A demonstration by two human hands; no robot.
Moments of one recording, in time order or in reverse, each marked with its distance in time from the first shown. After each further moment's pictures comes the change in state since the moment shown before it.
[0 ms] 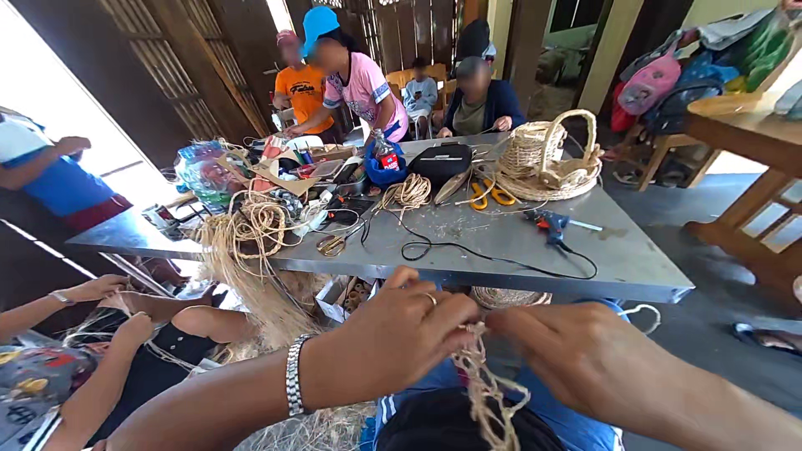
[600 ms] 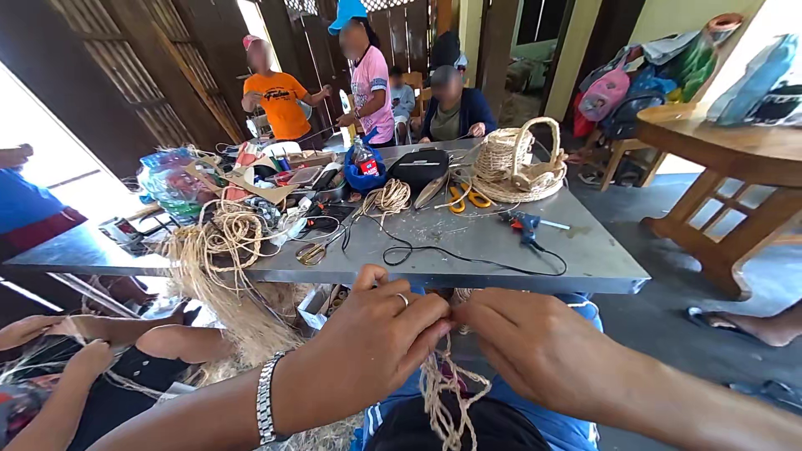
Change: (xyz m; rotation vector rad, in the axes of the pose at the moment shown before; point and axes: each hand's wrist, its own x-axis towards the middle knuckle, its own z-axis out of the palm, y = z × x) left_hand 0.001 0.000 -0.002 -0.003 0.095 -0.062; right_hand 0.015 -0.006 0.002 0.011 0.026 0.025
